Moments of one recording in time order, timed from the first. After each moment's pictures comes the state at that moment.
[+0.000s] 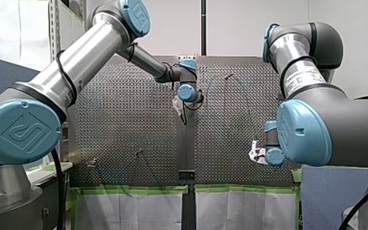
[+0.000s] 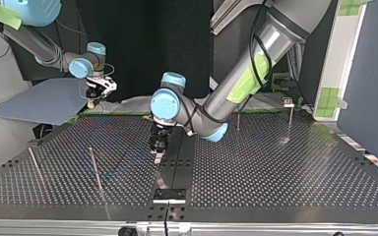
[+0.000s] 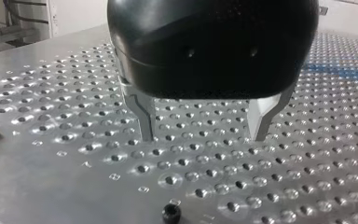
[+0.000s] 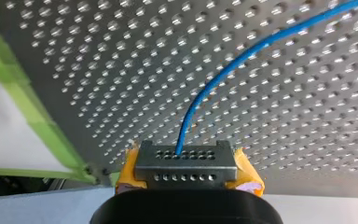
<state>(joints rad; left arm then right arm) -0.58 -2.28 -1.09 -2.88 -1.85 -1.98 1.73 -0.67 1.65 -0.77 1.66 1.71</state>
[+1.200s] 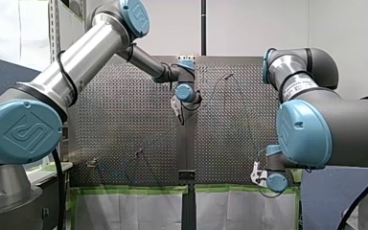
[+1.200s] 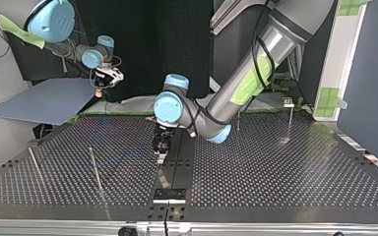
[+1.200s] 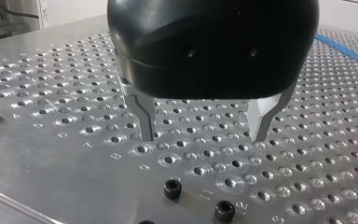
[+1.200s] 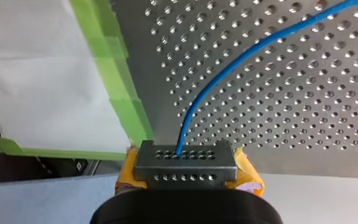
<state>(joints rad) -0.57 -2.28 -1.09 -2.90 -1.83 -1.97 1.72 -0.48 1.65 -0.94 1.68 1.69</state>
